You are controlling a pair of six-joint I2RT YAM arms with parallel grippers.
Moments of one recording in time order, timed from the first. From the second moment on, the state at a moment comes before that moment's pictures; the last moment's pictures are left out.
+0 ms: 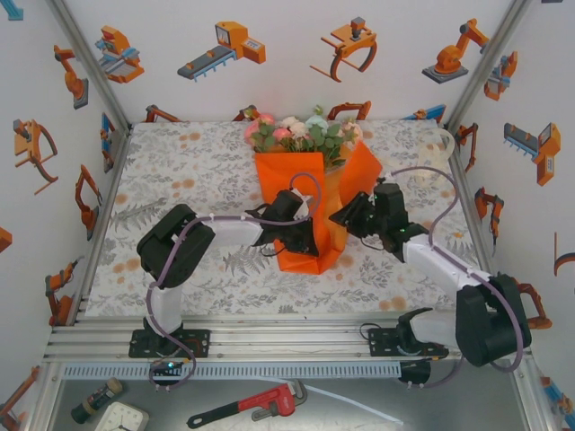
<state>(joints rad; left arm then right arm) -0.88 1.94 1.09 0.02 0.35 -0.64 0.35 1.25 0.64 0.01 -0.29 0.92</state>
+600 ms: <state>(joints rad) -0.87 1.97 1.09 0.07 0.39 -0.66 0.44 1.40 0.66 0.30 -0.41 0.96</state>
